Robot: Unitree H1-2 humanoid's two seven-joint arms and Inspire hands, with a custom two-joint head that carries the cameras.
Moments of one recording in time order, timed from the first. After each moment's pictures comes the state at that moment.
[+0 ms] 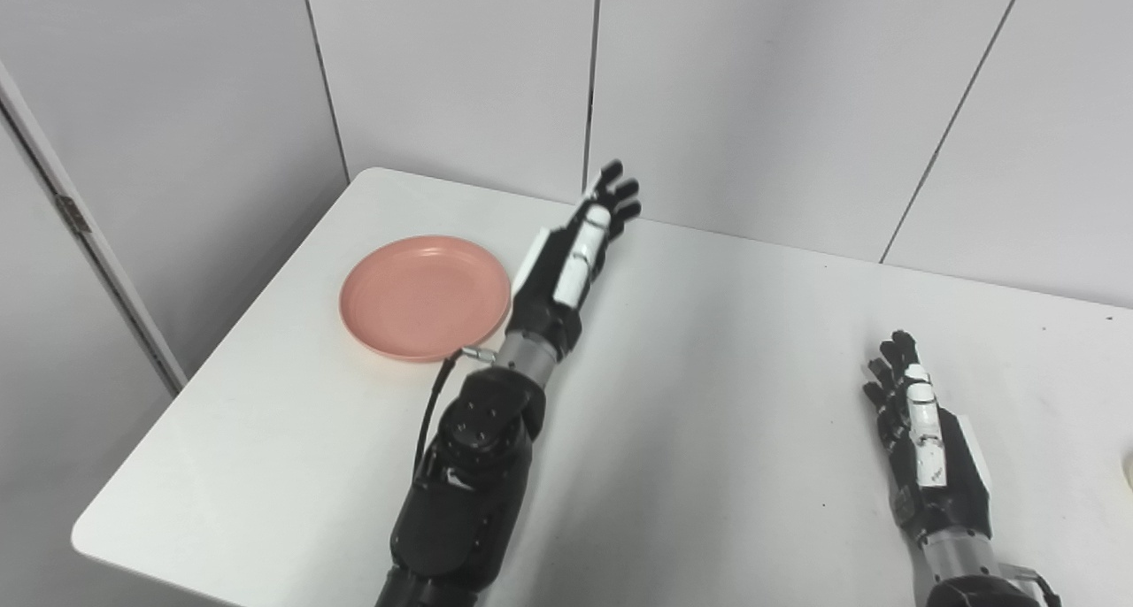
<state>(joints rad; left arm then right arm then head) -0.41 -0.08 0.02 -0.04 -0.05 0.12 -0.02 -0.25 -0.12 -0.05 0.19 0.15 -0.01 0.15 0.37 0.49</state>
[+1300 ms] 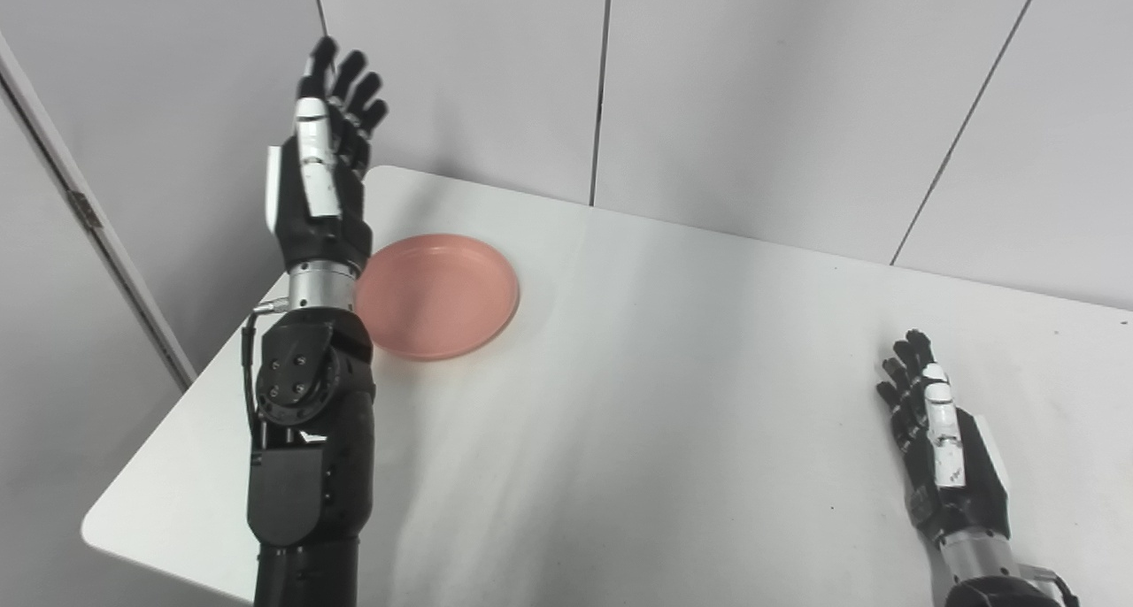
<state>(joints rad) -0.41 0.09 0.38 -0.19 -0.22 0.10 0.12 -0.25 -0.14 -0.07 0.20 0.17 -0.02 0.17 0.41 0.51</state>
